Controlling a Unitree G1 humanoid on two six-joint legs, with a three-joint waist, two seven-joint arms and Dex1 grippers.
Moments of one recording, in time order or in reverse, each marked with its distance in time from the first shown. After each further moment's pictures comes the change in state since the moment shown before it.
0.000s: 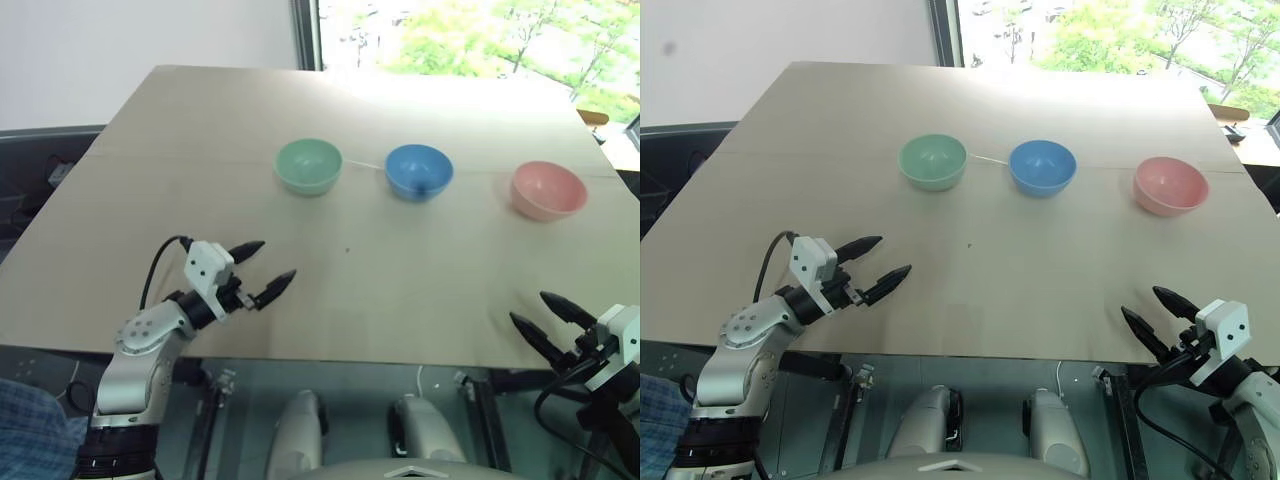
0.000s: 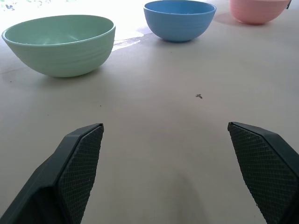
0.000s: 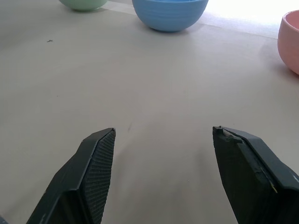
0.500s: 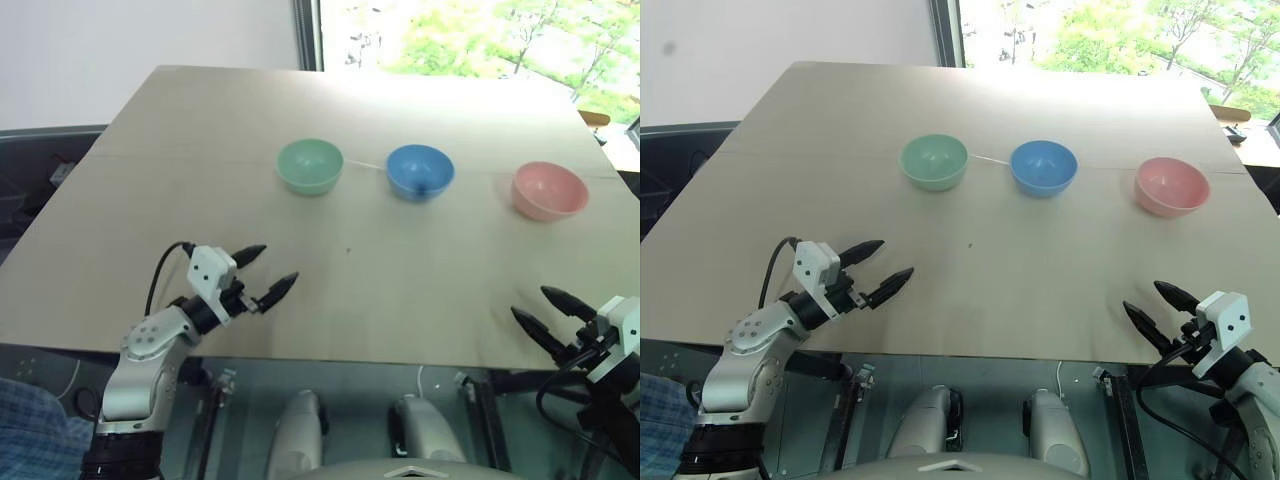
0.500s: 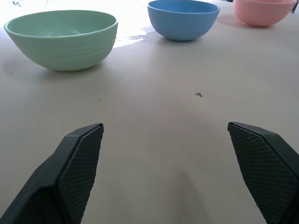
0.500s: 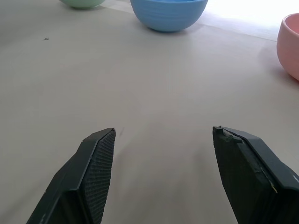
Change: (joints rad) left arm 0.032 -0.031 -0.009 -0.016 0.000 0.003 0.031; right arm -0.042 -0.040 0.000 0.026 0.001 0.026 0.001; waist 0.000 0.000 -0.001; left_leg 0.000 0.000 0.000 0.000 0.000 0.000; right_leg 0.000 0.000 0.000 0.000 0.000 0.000
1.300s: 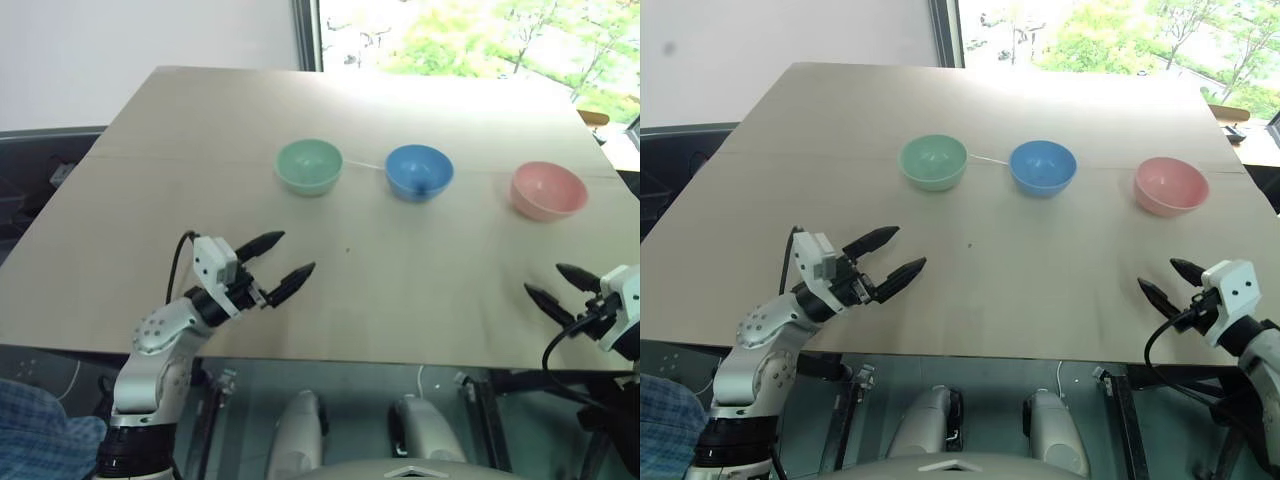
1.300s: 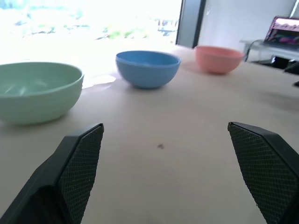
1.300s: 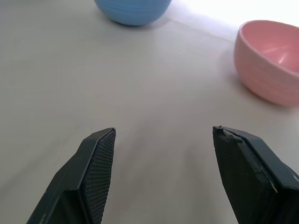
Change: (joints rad) left arm -0.064 -0.039 -0.021 -0.070 -0.169 -0.001 -0.081; right arm -0.174 -0.140 -0.010 0.089 -0.077 0.095 -0.084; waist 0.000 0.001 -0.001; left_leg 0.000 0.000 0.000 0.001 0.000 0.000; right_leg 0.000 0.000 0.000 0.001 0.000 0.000
